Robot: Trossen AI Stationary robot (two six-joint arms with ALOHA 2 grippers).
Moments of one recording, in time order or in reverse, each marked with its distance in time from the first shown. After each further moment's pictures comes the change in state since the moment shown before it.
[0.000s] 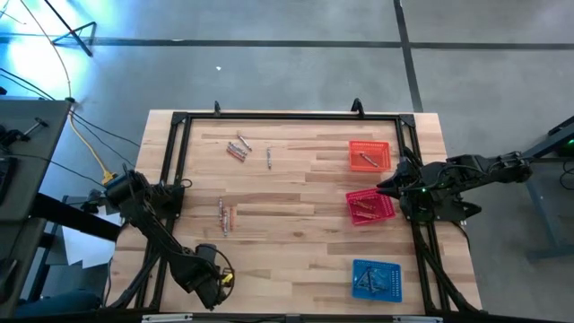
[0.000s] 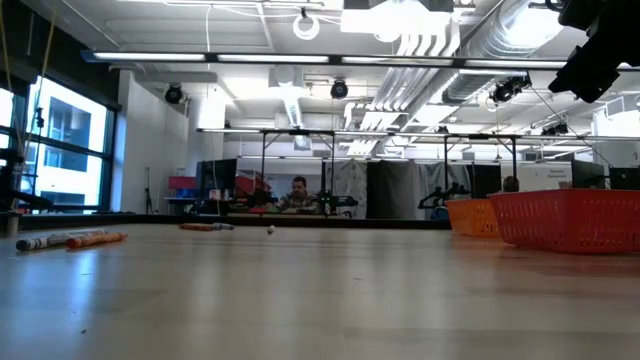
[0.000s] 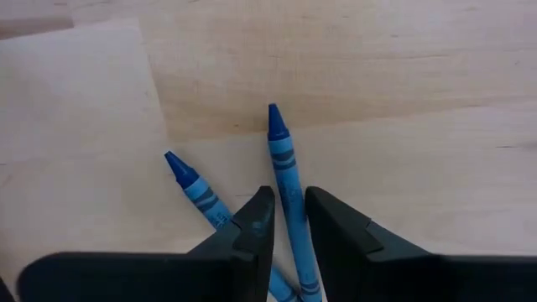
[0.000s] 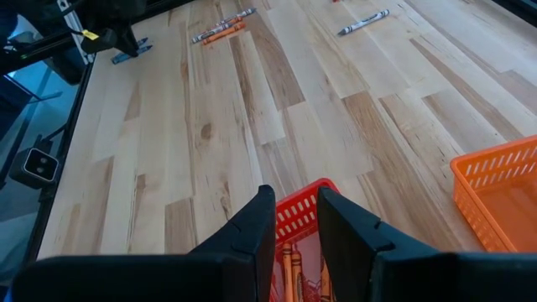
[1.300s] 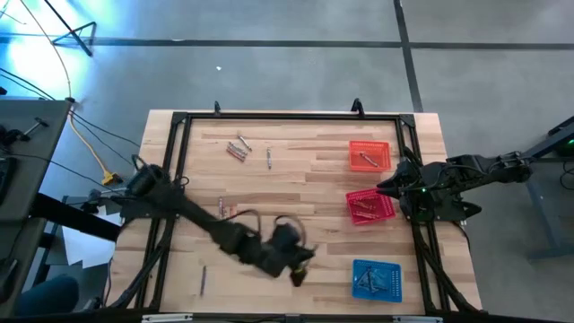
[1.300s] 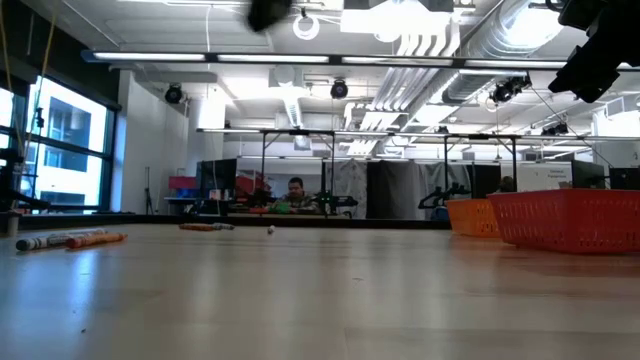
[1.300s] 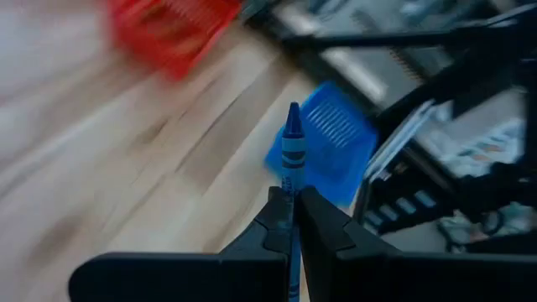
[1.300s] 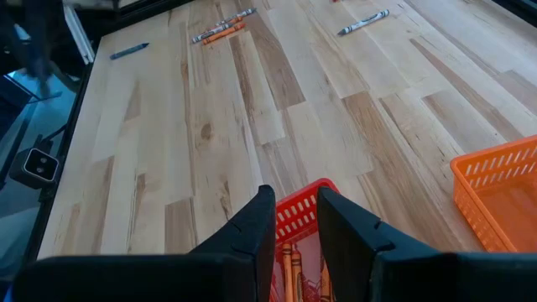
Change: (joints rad) left arm 0.381 0.053 0.376 0.665 -0.566 1.348; right arm 0.000 0.000 0.000 0.000 0.000 0.000
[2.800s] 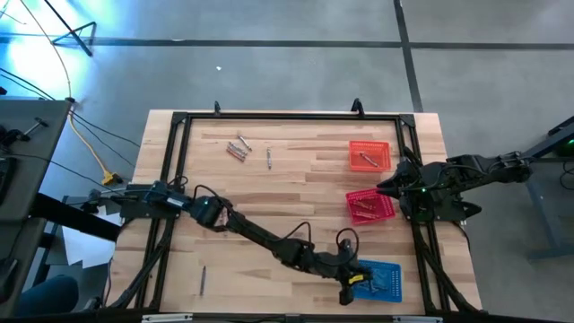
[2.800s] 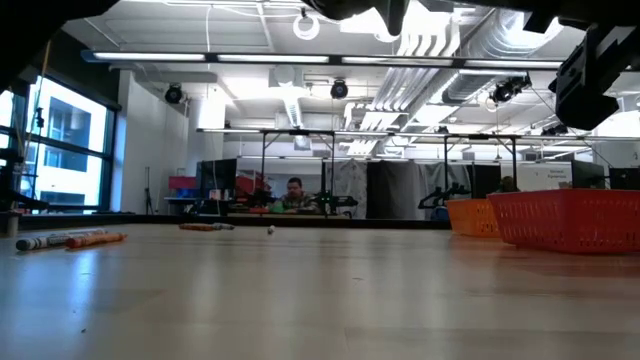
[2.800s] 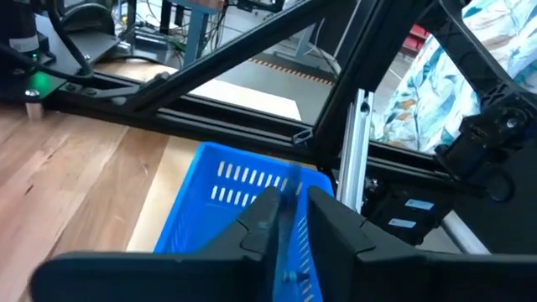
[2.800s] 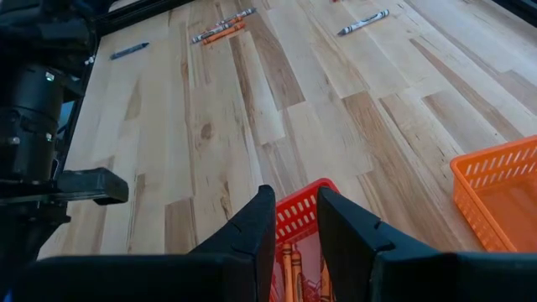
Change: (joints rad) left arm 0.124 0.697 0.663 0.423 0.289 0.608; right arm 0.000 0.000 0.000 0.000 0.000 0.000
